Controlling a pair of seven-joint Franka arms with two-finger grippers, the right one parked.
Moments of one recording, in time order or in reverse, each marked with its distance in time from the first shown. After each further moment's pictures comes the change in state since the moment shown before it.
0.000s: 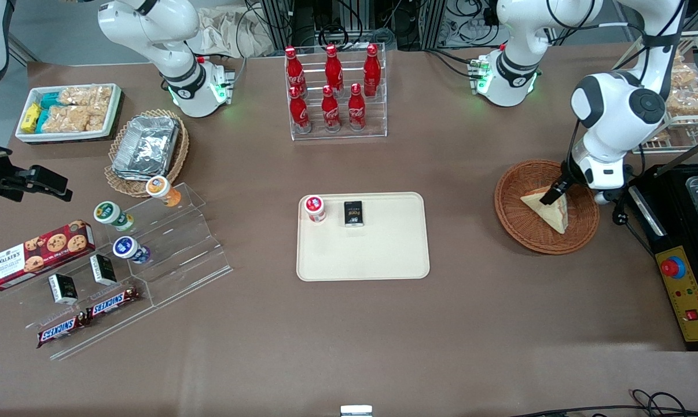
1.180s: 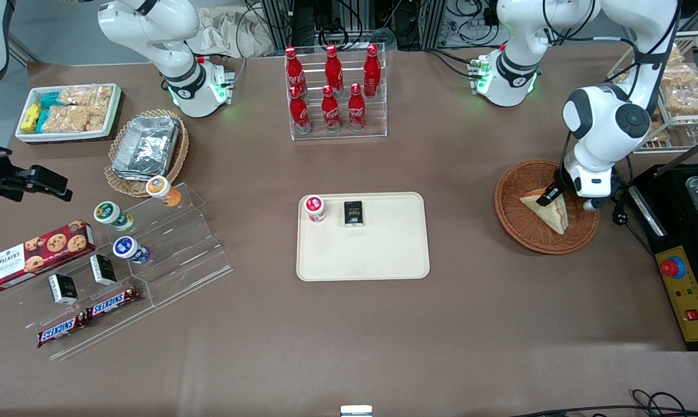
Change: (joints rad) arm 0.002 0.103 0.003 0.000 0.002 0.083 0.095
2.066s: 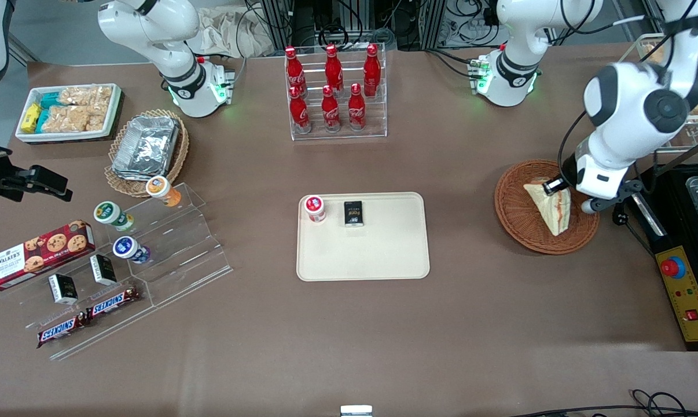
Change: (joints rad) arm -0.004 -0.117 -0.143 0.425 0.058 -0.657 0.118
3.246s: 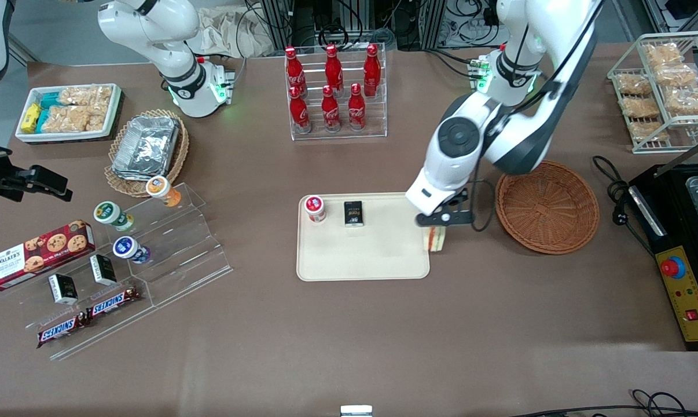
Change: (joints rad) arm -0.089 0.460 -0.444 0.301 0.255 0.116 -0.277
